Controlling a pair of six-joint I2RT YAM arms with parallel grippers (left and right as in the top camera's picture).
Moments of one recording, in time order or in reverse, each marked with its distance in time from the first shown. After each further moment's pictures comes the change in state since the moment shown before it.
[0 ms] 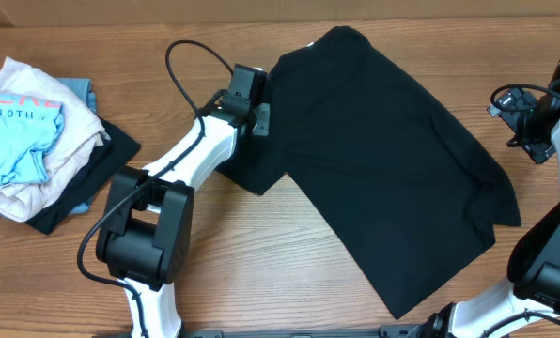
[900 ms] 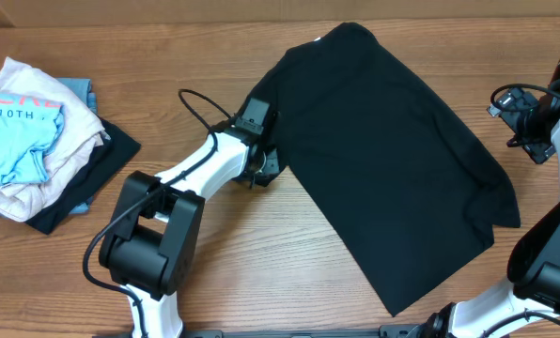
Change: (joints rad) left arm -0.074 -0.028 -0.119 -0.298 0.154 -0.373; right arm 0.000 0.000 0.000 0.000 0.000 0.000
